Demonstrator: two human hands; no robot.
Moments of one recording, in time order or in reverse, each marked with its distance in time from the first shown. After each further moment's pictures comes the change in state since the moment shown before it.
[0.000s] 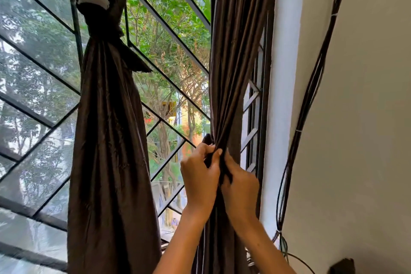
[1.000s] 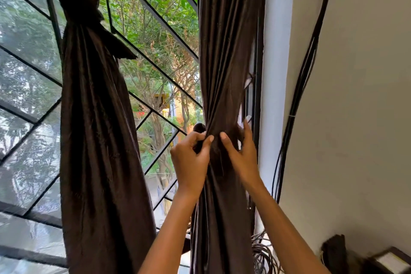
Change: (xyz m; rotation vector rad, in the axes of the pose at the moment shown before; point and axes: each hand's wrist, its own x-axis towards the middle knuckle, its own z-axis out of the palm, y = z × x) left_hand 0.010 -0.018 0.002 -0.040 -0.032 -0.009; right_hand 0.041 0.017 -0.003 0.506 -0.116 0.391
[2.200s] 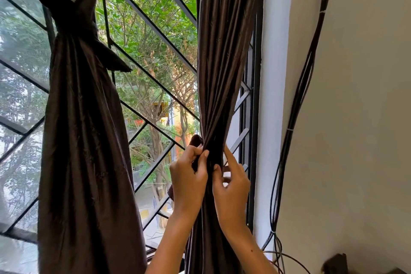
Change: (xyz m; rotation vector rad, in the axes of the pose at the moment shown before) left_hand -0.005 0.002 0.007 -0.061 -0.069 0.017; right_hand -0.039 0.011 0.021 -0.202 0.207 -0.283
